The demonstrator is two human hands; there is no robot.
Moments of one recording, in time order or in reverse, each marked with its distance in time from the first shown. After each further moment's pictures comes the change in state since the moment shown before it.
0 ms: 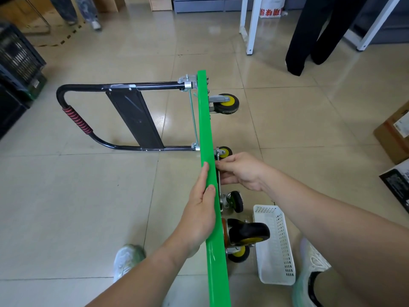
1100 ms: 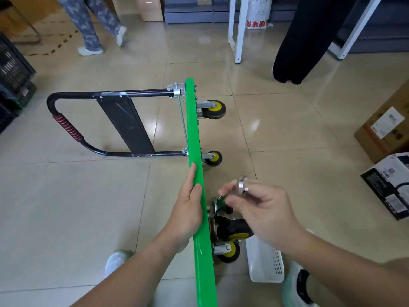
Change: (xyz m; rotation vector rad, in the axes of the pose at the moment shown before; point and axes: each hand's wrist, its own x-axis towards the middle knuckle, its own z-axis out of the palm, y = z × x) left_hand -0.001 0.000 0.002 0.009 -0.010 0.037; right_hand -0.142 0.034 0.022 -0.212 0.293 -0.790
